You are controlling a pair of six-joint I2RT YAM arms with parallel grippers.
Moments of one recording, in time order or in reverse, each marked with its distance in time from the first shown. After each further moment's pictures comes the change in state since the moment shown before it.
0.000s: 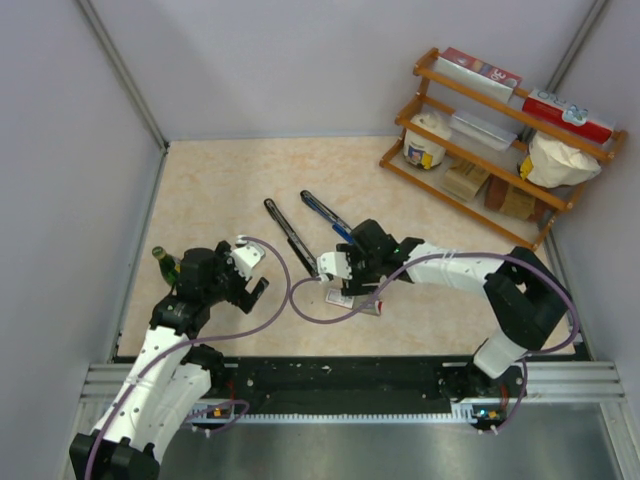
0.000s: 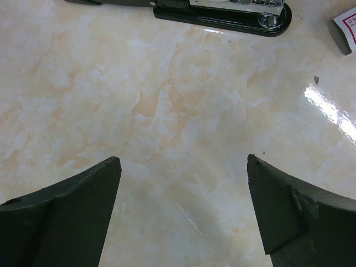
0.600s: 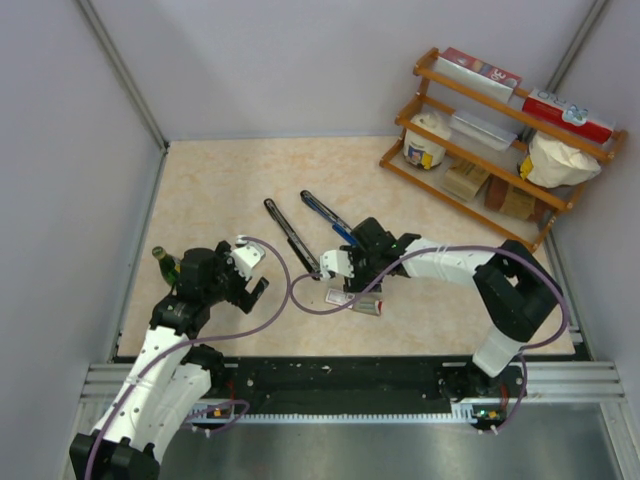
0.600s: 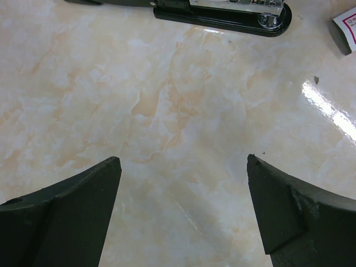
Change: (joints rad) left arm 0.000 0.000 0.000 0.000 0.000 0.000; right arm -0.040 0.057 0.023 -0.058 -0.017 0.006
